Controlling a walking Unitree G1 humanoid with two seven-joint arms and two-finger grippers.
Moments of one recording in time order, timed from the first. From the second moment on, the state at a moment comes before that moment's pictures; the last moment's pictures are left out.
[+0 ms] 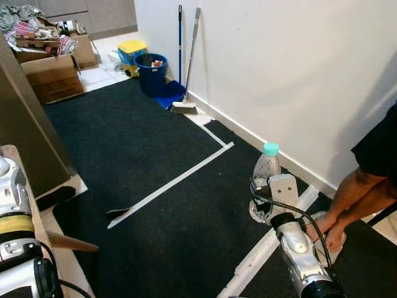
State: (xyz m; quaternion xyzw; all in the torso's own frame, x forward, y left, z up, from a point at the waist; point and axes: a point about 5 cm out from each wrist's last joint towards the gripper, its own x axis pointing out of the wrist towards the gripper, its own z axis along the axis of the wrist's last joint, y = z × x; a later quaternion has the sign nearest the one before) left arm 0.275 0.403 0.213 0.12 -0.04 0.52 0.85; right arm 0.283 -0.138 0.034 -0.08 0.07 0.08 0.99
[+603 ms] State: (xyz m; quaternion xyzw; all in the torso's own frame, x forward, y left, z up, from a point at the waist) left arm 0.265 0.401 0.196 0.20 -0.01 0.49 0.85; right arm 0.282 -0.139 0.033 -0.08 0.07 0.08 0.99
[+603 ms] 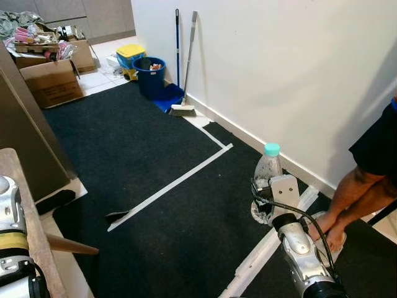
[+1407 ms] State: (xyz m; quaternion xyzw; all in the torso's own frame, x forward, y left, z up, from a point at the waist) left arm 0.301 0.388 0.231 0.13 -0.06 0.46 0.87; right arm 0.283 -0.135 0.034 -0.08 0.07 0.08 0.99
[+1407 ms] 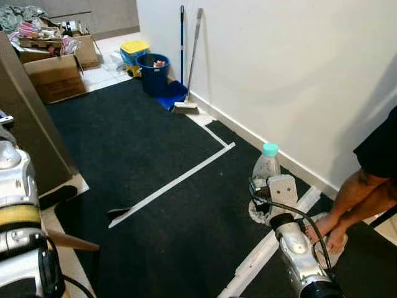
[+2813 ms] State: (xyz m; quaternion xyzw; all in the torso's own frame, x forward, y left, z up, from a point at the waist) left arm 0.315 0.406 0.344 0.15 -0.12 0.34 0.92; right arm 0.285 -0.134 0.037 -0.08 0.06 0.08 0.99
